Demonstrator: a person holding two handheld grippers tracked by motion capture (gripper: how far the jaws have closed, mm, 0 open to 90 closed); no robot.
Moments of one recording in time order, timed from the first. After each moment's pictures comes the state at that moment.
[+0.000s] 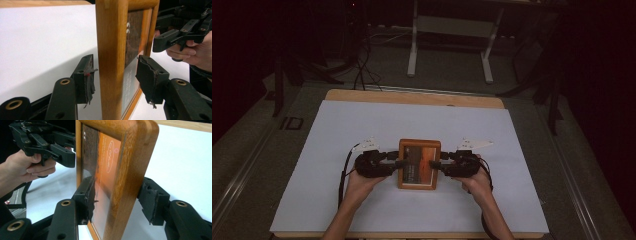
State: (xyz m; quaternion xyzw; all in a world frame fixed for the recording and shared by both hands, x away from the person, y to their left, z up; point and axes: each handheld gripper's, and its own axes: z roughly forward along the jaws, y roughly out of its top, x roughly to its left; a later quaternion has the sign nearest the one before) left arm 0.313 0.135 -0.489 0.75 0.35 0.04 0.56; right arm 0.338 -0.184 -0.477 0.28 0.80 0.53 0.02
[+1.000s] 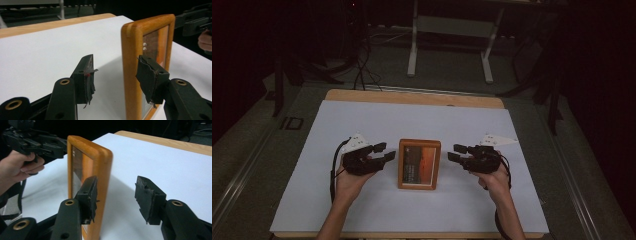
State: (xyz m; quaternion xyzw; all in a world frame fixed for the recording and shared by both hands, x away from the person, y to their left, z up) left arm 0.302 0.155 -0.465 0.74 0.38 0.15 0.54; right arm 0.337 -0.231 -0.452 0.30 0.78 0.55 0.06
